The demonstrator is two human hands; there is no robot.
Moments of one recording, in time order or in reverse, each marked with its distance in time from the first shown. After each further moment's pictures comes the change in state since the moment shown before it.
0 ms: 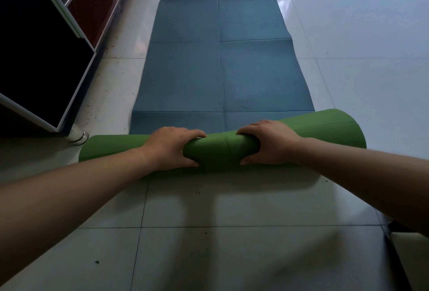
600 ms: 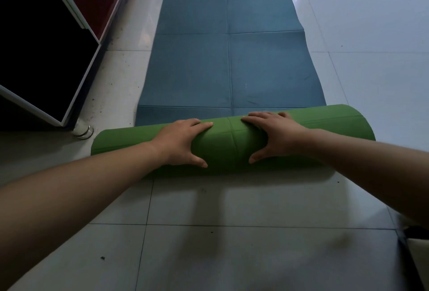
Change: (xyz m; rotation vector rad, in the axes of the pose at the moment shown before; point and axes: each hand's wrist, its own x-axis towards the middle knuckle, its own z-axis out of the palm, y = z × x) left_hand 0.012 -0.007 0.009 -0.062 -0.128 -0.087; right_hand 0.021 0.013 0.005 0.008 -0.127 0.050
